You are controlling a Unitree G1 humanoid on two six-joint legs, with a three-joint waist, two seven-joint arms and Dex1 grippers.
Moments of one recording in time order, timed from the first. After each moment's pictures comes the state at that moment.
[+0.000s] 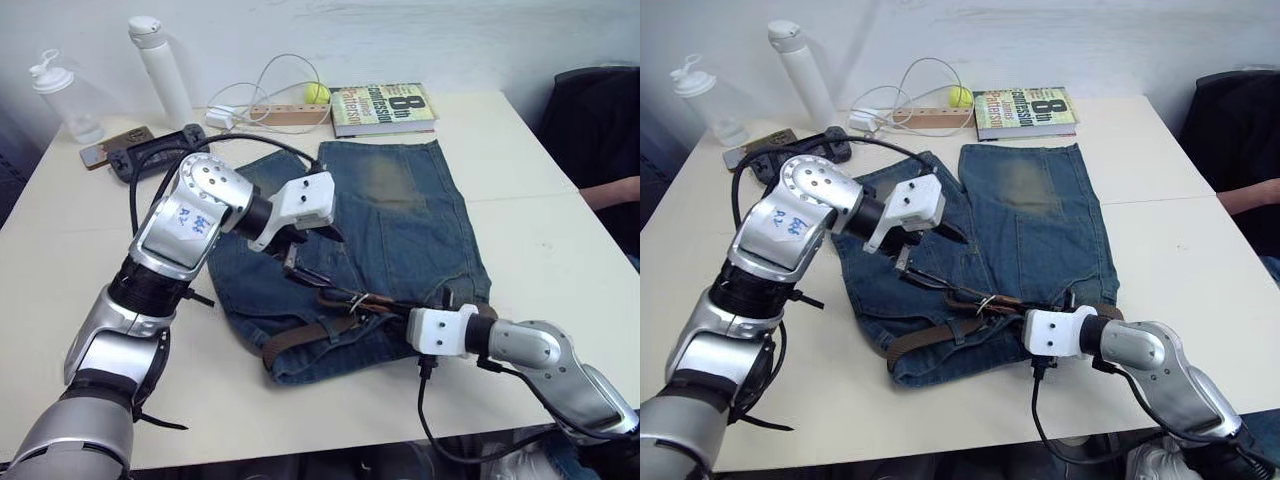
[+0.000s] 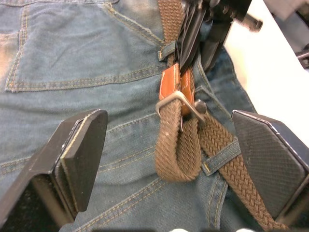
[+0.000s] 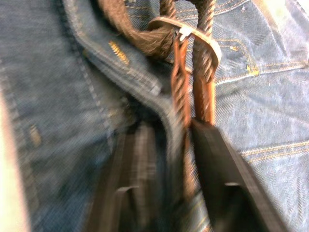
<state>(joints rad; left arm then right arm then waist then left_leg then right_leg) -0.94 0.60 -0.33 -0.09 -0.13 0.74 -1.36 -0.06 -0.82 0.14 -0.42 -0.04 0.04 0.85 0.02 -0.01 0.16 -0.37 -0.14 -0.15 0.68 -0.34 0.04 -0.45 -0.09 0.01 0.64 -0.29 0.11</state>
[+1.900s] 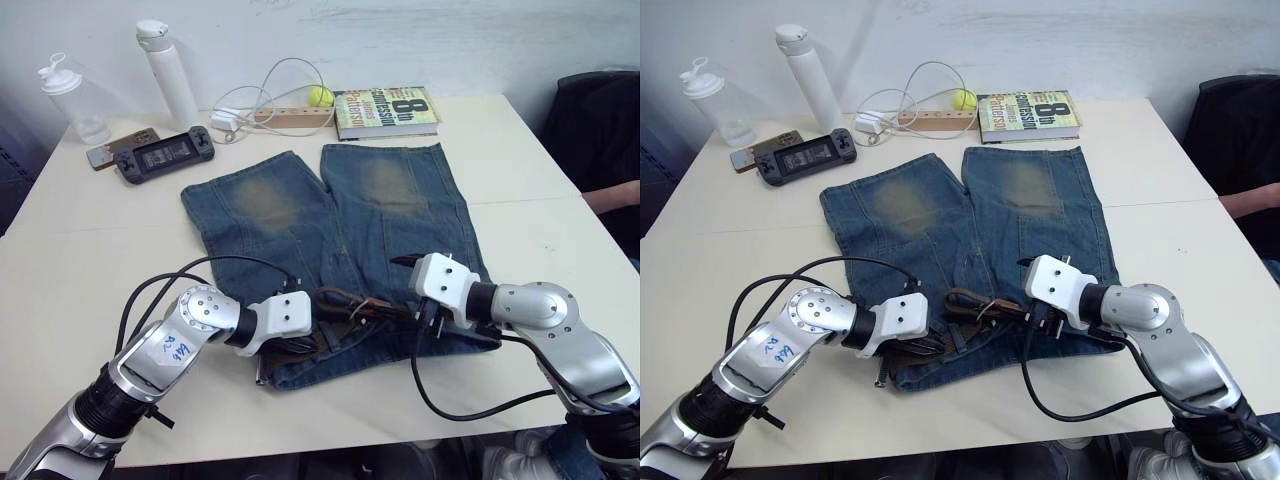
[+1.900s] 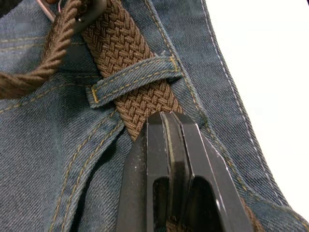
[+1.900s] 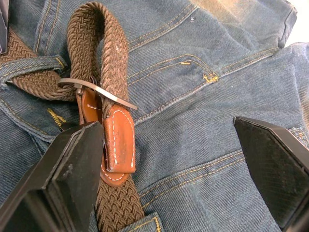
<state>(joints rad) -0.41 0.73 -0.41 -0.46 -0.15 0.74 -0.99 -0.26 -0.78 0.14 -0.48 0.14 0.46 0.84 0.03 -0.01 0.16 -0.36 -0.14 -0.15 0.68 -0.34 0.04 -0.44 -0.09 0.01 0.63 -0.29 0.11</state>
